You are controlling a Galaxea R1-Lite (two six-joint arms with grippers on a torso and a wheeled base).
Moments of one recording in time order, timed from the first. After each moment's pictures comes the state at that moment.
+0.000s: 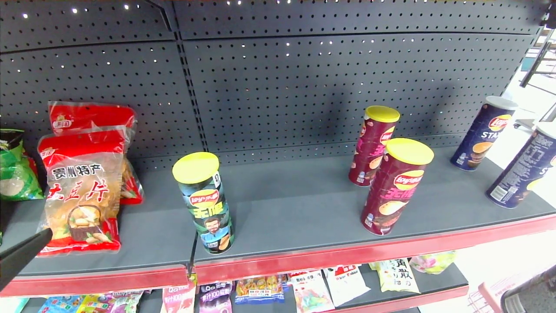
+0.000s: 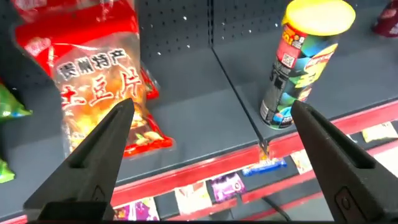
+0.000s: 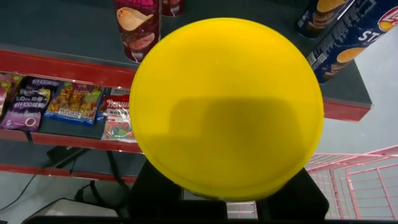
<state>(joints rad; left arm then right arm) -0.03 0.69 -0.57 0.07 -0.12 0.10 0.17 0.50 -0.52 0.29 -0.08 -0.20</state>
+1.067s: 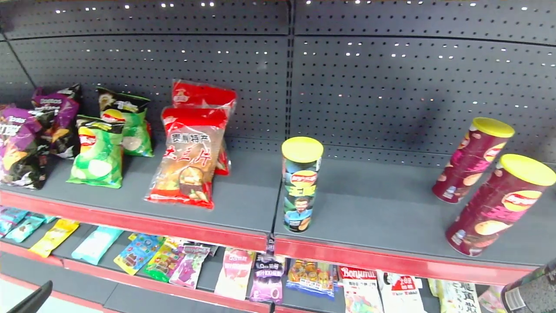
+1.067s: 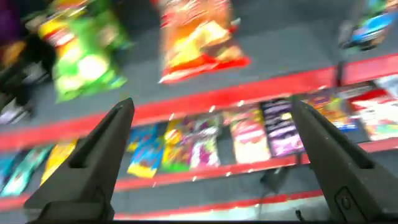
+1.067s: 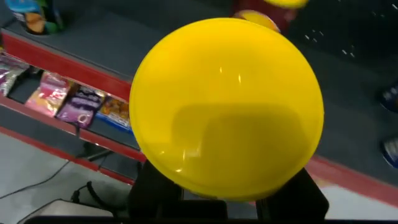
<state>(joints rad) -0.04 0.53 -0.41 0.07 -0.12 0.26 0.17 0.52 -0.54 0.27 -0.07 -0.21</state>
